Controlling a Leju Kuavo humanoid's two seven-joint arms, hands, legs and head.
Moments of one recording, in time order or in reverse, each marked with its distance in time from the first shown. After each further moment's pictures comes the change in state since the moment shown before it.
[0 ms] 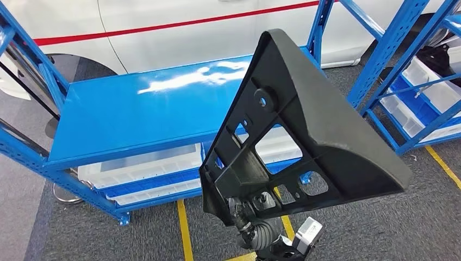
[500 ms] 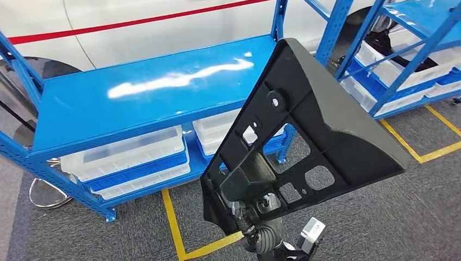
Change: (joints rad) left arm -0.001 -0.004 0.022 -0.003 -0.008 0.001 -0.003; right arm 0.038 -0.008 -0.006 0.019 -0.081 0.015 -0.013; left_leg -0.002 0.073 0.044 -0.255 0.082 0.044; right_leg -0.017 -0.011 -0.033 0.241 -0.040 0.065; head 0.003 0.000
